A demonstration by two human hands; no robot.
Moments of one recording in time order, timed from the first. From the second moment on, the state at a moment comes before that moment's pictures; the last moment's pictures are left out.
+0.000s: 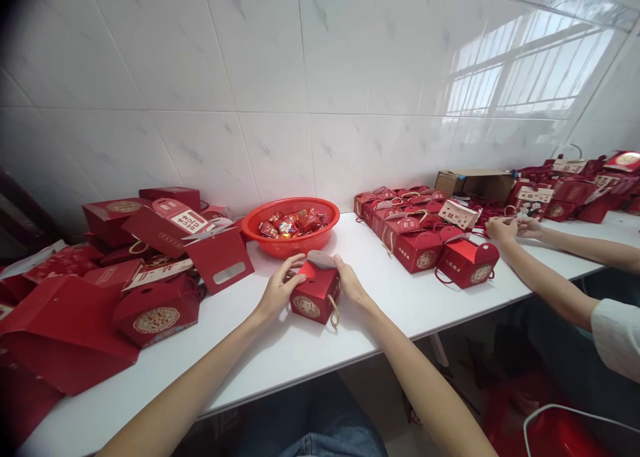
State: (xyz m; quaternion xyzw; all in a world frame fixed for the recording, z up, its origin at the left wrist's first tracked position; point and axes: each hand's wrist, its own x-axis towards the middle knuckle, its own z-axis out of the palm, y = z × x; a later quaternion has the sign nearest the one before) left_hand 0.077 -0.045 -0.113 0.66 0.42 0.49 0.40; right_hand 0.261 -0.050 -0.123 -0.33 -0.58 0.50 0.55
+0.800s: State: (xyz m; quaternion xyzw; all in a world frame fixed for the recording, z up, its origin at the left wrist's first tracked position) left_hand 0.079 -0.048 -0.106 0.56 0.35 0.49 0.57; right_hand 0.262 -0.052 -0.121 -0.36 -0.61 0.47 0.52
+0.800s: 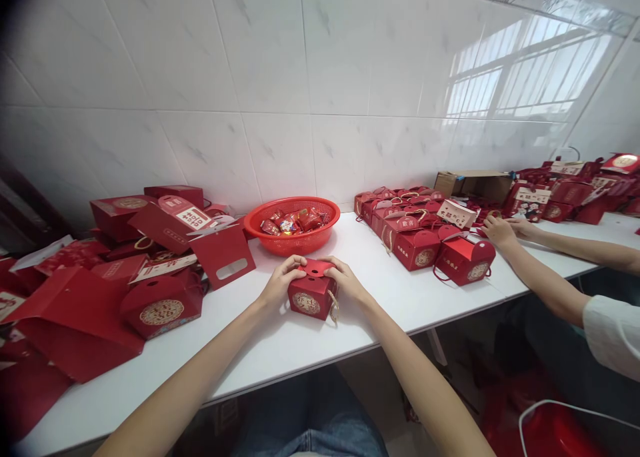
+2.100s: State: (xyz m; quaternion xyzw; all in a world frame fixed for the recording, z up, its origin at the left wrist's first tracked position) left_hand 0.068 -0.045 -0.107 0.58 0.33 0.44 0.60; right_hand 0.262 -0.052 -0.122 -0.36 -0.62 0.48 0.51
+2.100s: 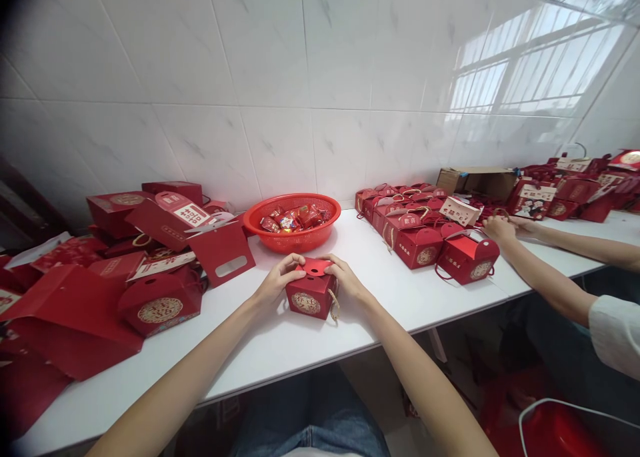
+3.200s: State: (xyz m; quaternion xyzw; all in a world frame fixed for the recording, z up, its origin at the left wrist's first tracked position) left_hand 0.063 -0.045 -0.103 0.58 0.36 0.44 0.59; right_hand 0.275 -0.052 -0.123 -0.43 -0.61 0.43 0.51
